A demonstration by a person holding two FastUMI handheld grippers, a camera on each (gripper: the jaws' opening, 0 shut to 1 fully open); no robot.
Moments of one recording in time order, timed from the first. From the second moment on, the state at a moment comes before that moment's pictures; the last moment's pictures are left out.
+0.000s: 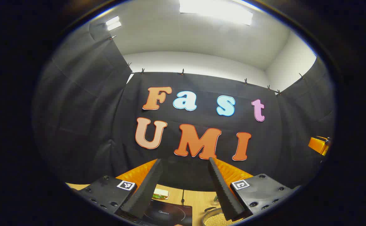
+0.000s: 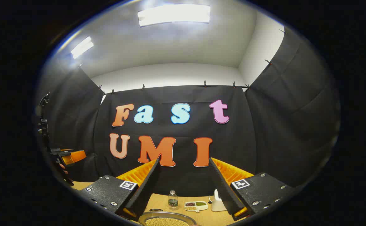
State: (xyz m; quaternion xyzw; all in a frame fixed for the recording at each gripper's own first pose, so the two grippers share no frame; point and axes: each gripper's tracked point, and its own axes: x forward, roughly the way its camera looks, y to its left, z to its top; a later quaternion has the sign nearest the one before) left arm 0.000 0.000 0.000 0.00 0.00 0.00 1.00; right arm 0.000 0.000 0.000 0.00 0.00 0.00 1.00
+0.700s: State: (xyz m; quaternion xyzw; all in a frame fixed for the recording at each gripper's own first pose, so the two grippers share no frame) left arm -0.012 0.001 0.025 -0.03 -0.05 -0.02 1.00; right arm 0.004 0.022 0.012 -0.02 -0.03 0.02 1.00
